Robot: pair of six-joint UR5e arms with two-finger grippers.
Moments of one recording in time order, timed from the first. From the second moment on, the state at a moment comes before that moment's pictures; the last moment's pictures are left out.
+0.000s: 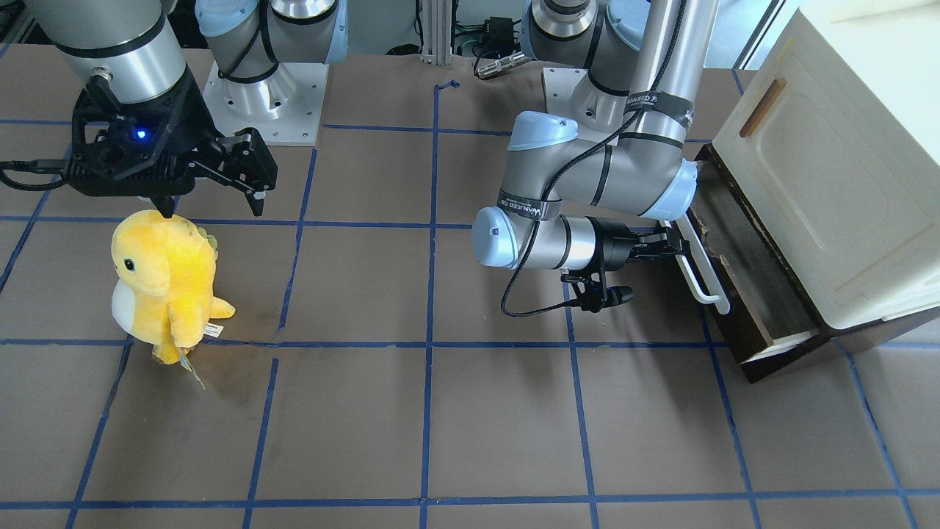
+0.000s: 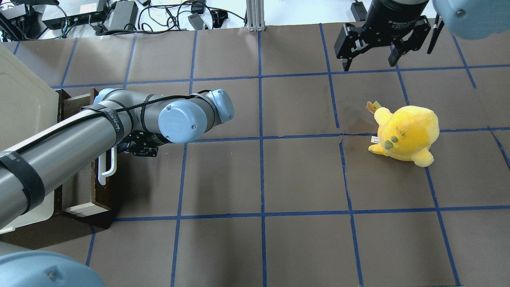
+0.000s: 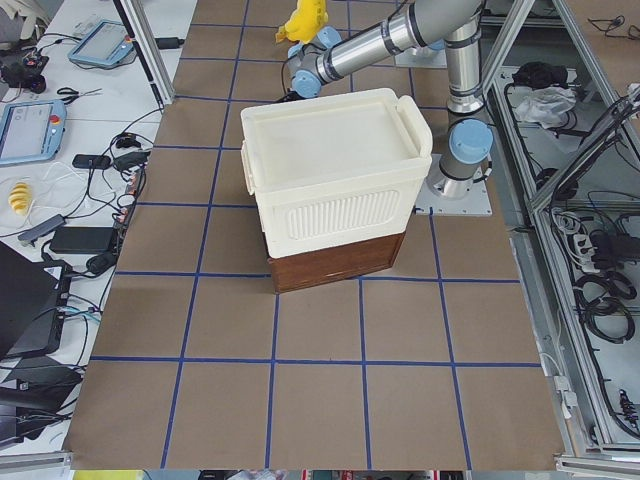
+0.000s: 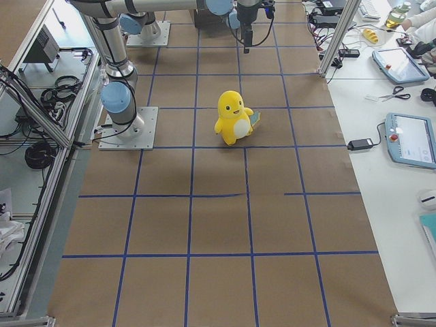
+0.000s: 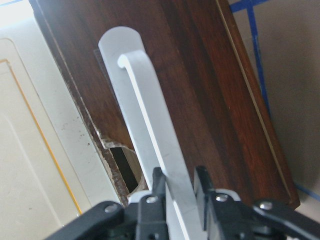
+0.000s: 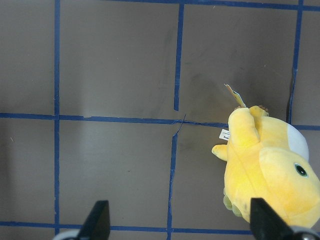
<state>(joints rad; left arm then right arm) -1.81 -1.98 -1.80 -1.79 2.65 -0.58 1.60 -1.48 1.44 -1.57 -1.58 -0.02</state>
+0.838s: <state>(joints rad) -1.81 -1.98 -1.79 -1.80 2.65 -0.56 1.60 -1.48 1.44 -1.57 -1.58 -0.02</state>
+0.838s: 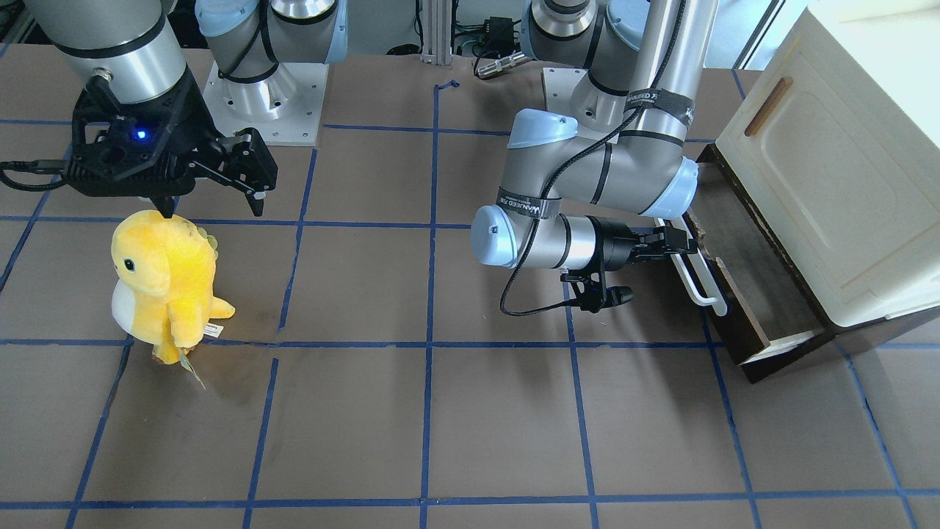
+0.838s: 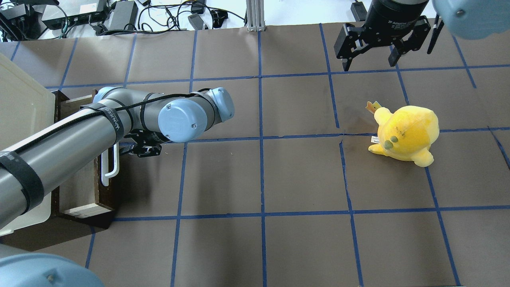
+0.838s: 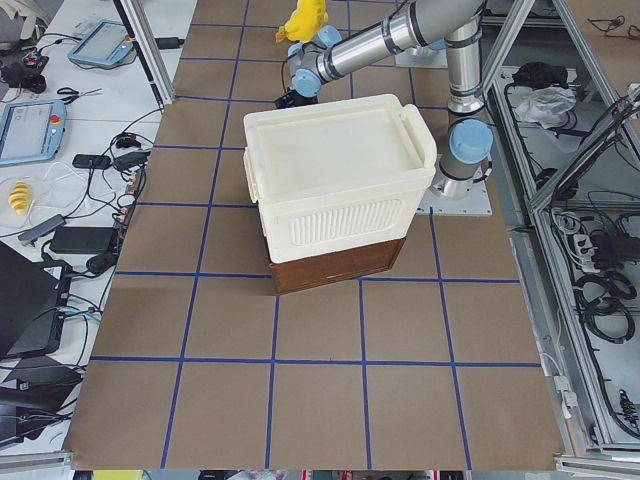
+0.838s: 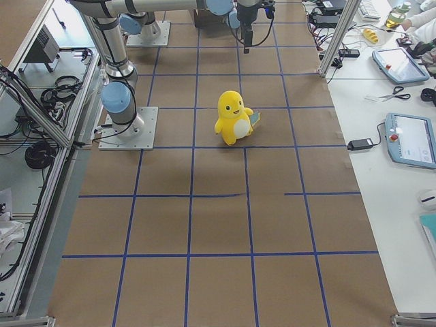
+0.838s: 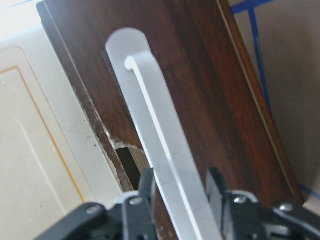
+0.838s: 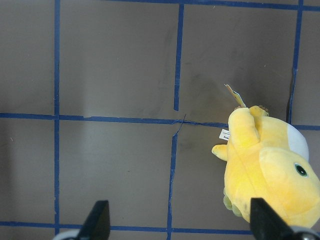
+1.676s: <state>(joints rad) -1.81 -2.00 -1.79 -1.80 2.65 -0.56 1.60 -1.48 1.44 -1.57 -1.58 -0.02</state>
